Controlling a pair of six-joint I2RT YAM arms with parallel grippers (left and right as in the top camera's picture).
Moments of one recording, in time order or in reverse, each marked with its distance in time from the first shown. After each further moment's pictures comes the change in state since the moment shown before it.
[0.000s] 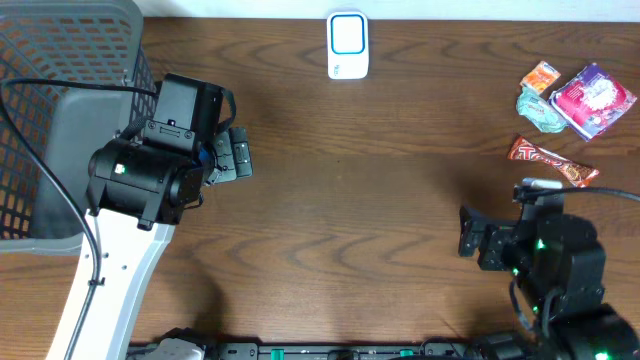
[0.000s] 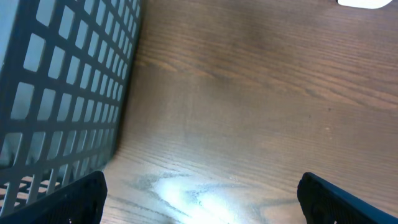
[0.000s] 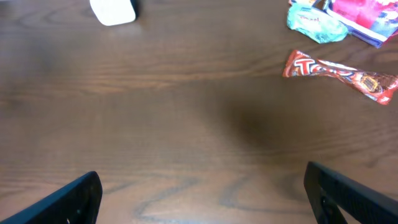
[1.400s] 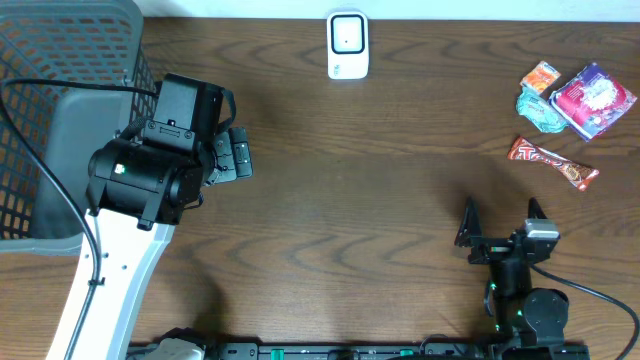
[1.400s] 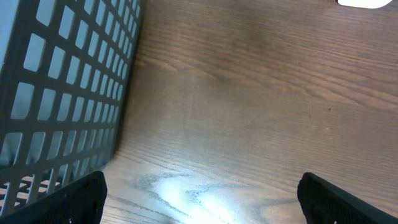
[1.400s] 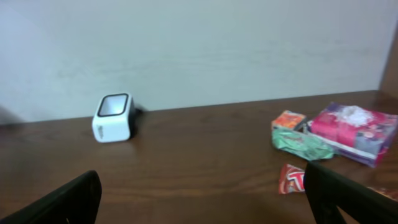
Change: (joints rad) left arm 0.000 0.000 0.000 0.000 0.000 0.000; right arm -0.142 -0.606 -0.816 0.901 -0.039 -0.146
